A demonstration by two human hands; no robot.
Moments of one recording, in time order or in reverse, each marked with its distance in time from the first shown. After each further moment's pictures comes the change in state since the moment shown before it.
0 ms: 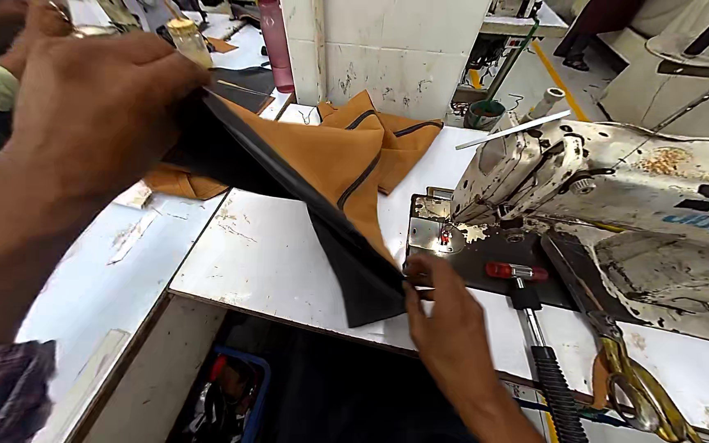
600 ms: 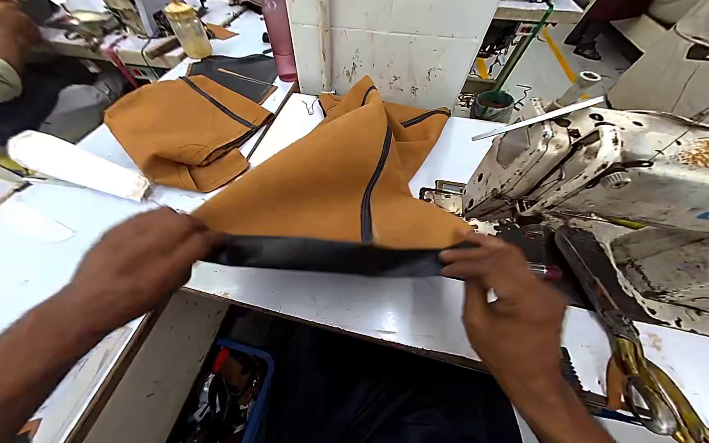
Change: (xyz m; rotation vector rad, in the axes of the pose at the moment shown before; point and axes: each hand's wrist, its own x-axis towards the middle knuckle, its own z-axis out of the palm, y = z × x) left_hand -0.129 0.065 0.017 -0.147 -0.105 0.105; right_hand 0.016 0.027 -0.032 0.090 0.093 -0.211
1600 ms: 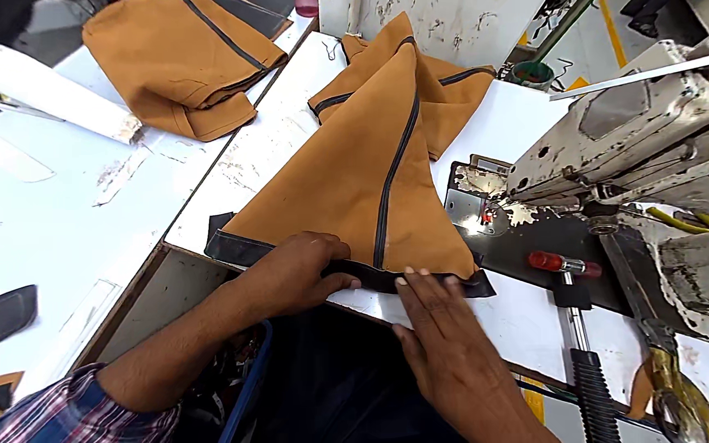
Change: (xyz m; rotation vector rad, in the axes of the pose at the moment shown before) left_hand 0.059 0.100 0.085 -0.669 -0.457 -0.304; right_hand -0.069 -0.024 0.040 -0.322 -0.480 -0.138
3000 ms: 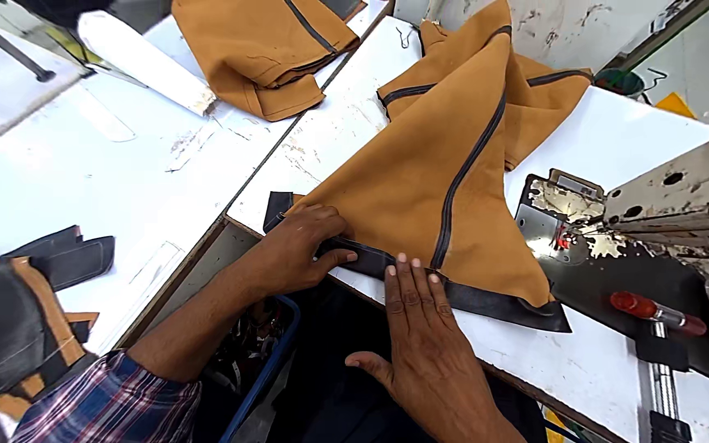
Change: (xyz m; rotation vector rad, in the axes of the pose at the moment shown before) left_hand -0.049 -0.053 -0.005 0.056 0.300 0.001; right_hand 0.041 -0.052 0.040 -0.049 -0.077 -0.101
